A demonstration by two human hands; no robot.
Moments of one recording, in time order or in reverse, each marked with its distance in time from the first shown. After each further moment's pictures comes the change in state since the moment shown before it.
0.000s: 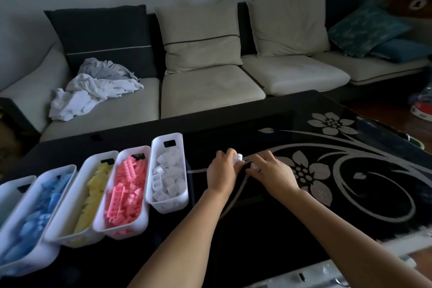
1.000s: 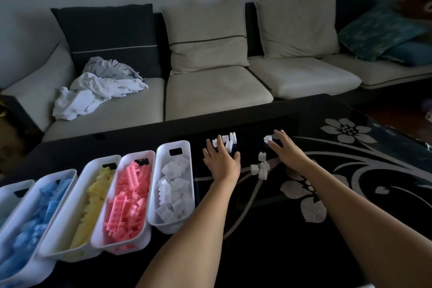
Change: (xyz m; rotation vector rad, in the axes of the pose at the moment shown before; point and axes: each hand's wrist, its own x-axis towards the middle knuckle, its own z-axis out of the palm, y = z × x) left_hand 0.044 -0.006 0.004 -0.205 -0.012 -0.436; right_hand 0.087 0.047 -0.001 0.552 -0.100 0.242
